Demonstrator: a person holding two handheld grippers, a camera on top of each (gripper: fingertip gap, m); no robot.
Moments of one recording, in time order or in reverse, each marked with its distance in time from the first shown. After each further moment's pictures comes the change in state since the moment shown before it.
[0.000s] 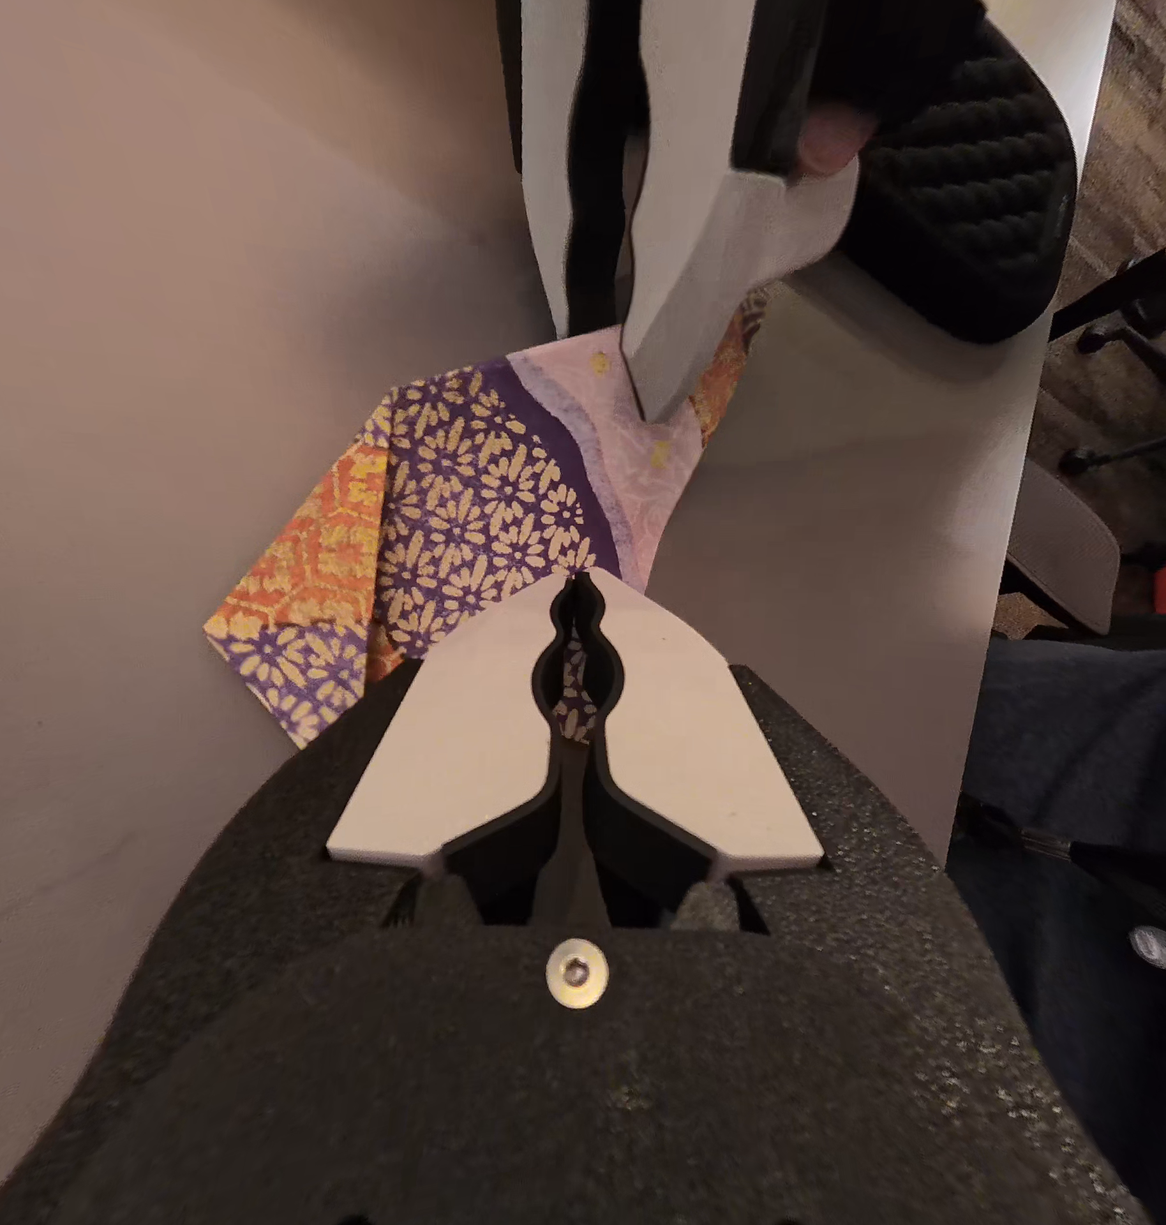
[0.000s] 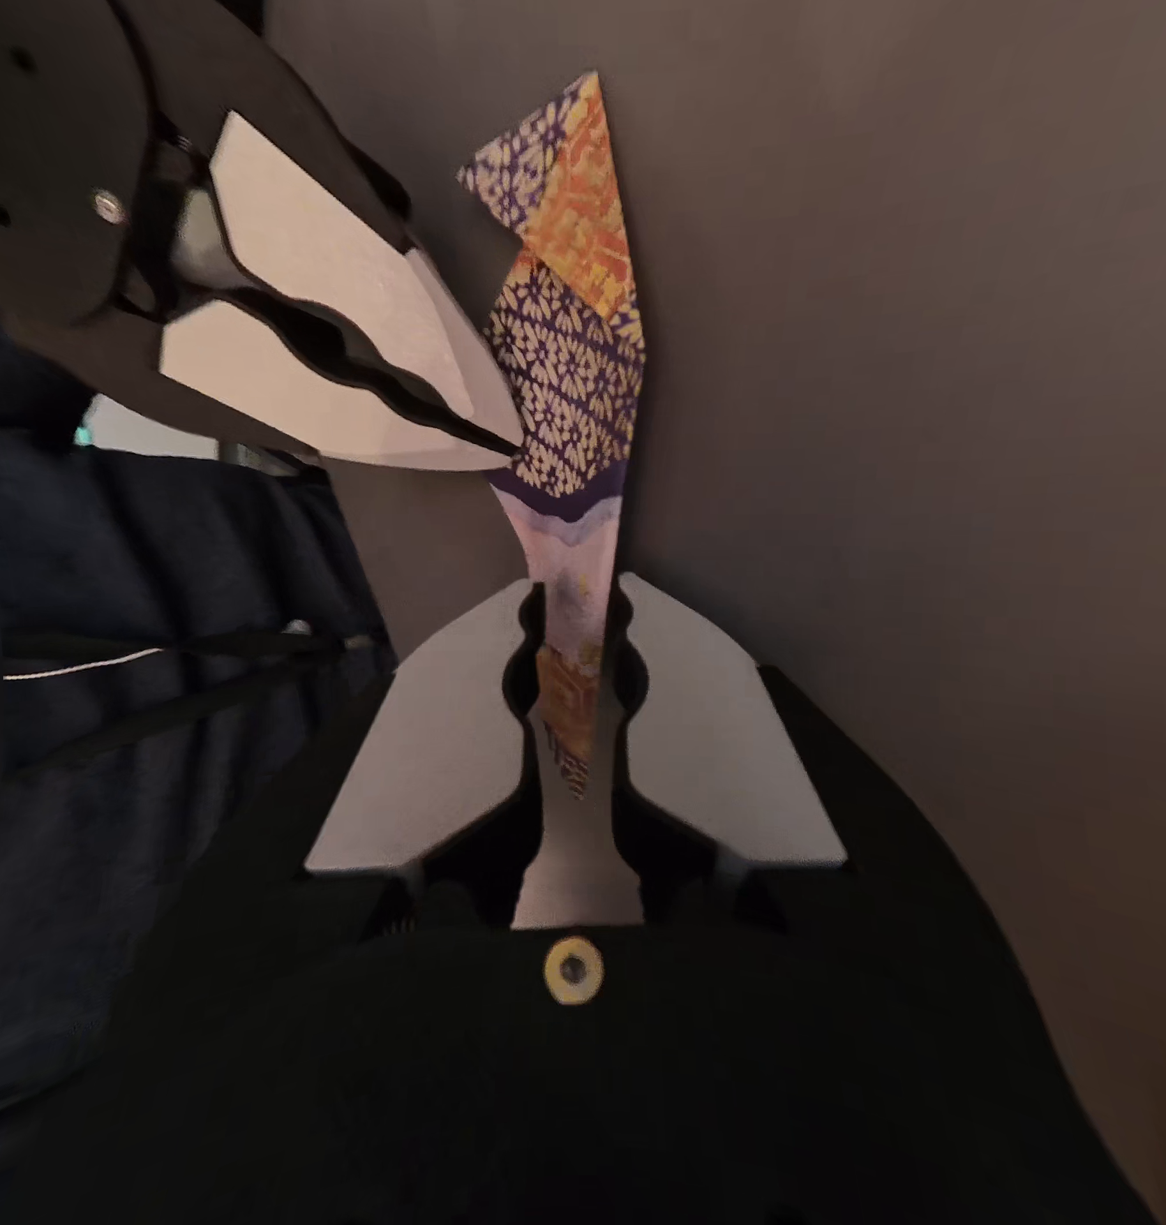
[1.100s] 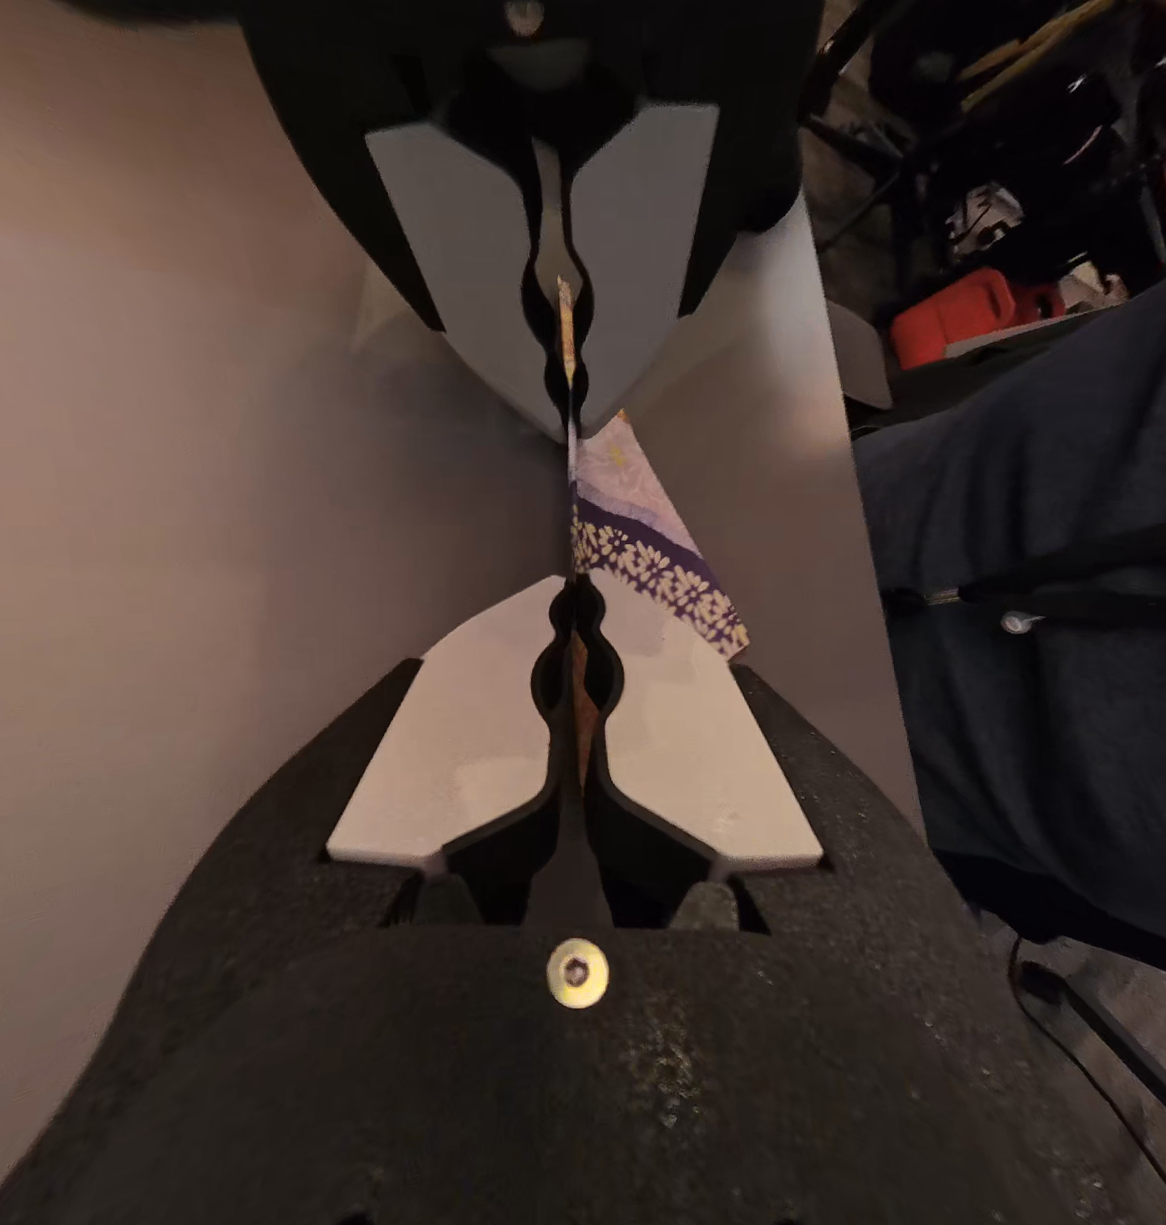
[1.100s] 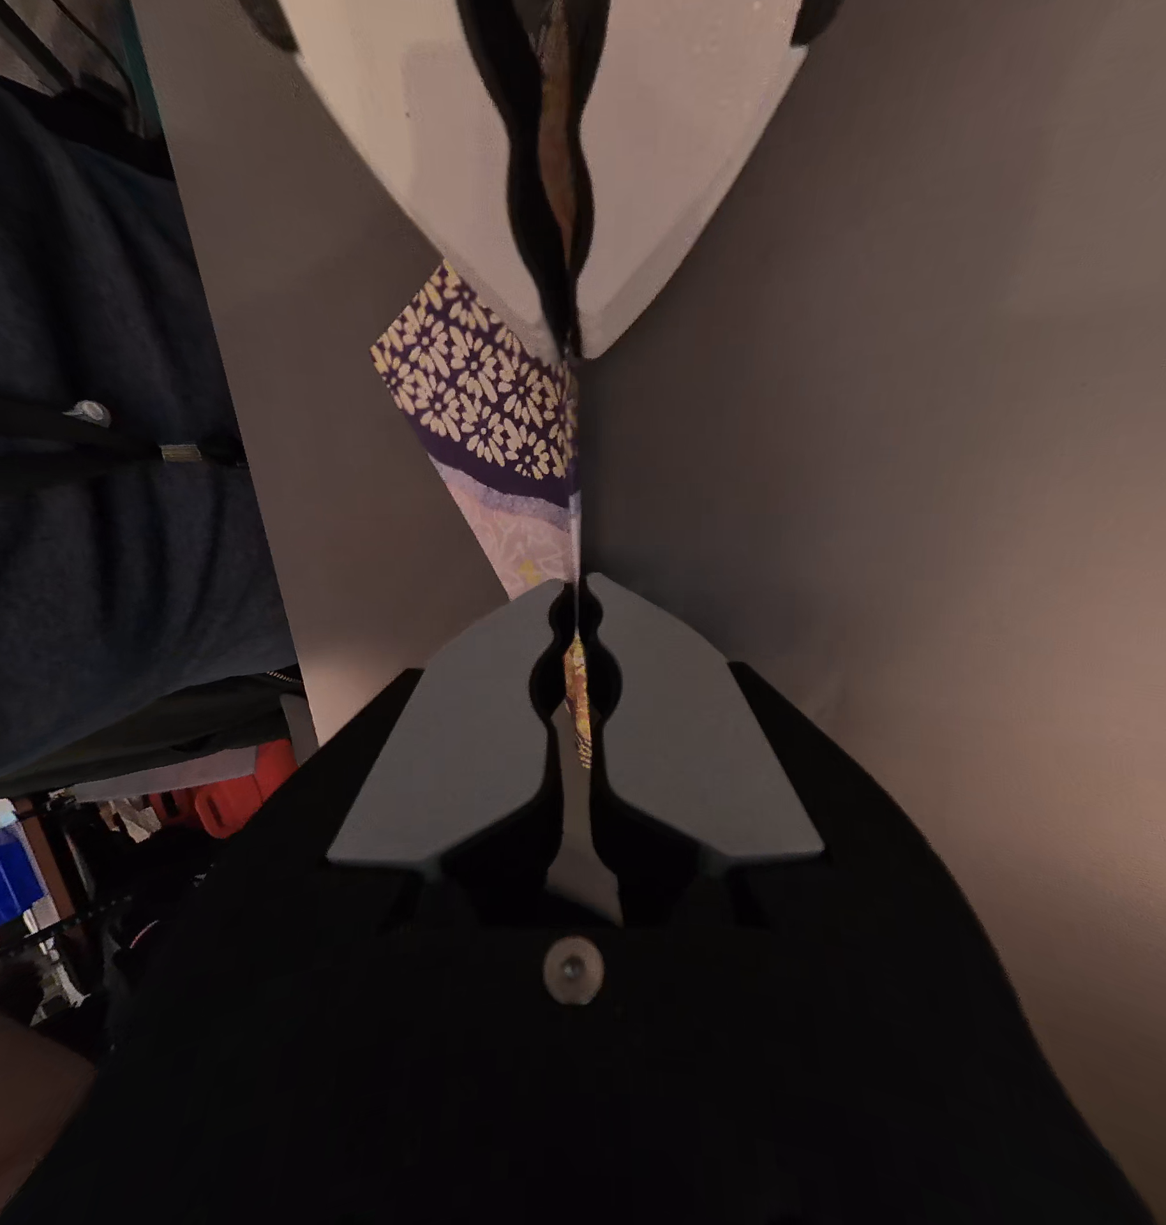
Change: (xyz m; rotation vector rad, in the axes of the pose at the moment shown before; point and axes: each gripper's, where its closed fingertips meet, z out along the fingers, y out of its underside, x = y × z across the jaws) left arm -0.012 -0.014 -0.017 -0.157 0.443 0.249; right arm 0.003 0.006 0.009 -0.306 0.136 -0.439
